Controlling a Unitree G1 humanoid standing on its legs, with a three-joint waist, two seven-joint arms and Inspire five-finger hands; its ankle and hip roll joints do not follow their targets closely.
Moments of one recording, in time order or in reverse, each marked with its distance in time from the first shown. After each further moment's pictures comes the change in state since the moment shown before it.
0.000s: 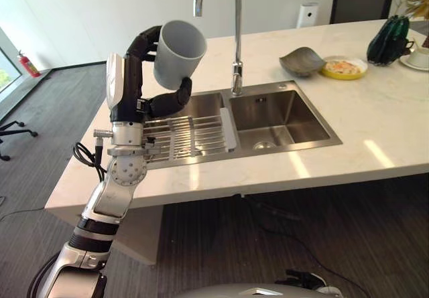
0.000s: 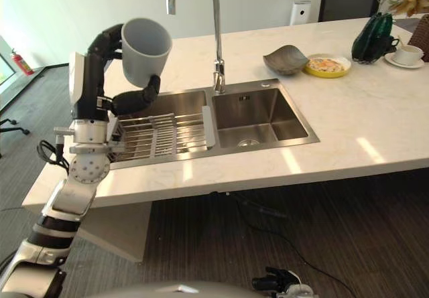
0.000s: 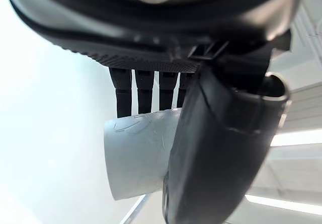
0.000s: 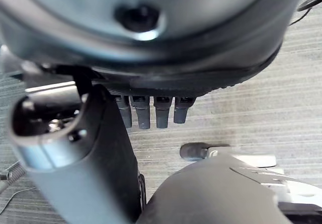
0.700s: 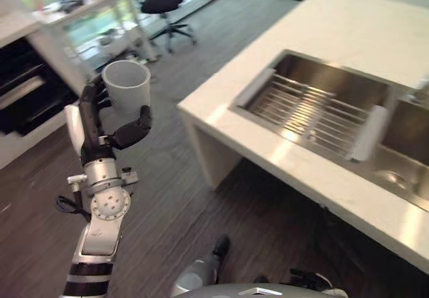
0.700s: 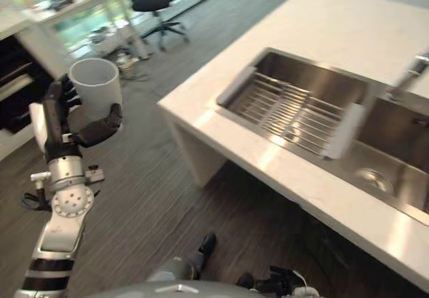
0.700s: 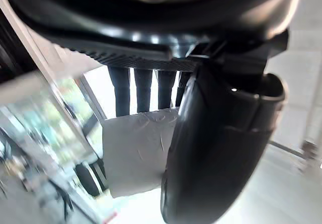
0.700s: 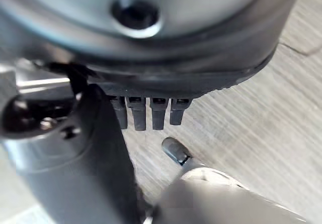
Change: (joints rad) left arm 0.232 -0.074 0.226 -0.043 -0.092 0.062 0.113; right arm -0.014 -0.046 0.042 0.031 0.028 -0.034 -0.001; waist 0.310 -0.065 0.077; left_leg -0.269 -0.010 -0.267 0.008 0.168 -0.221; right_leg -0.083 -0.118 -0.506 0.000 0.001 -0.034
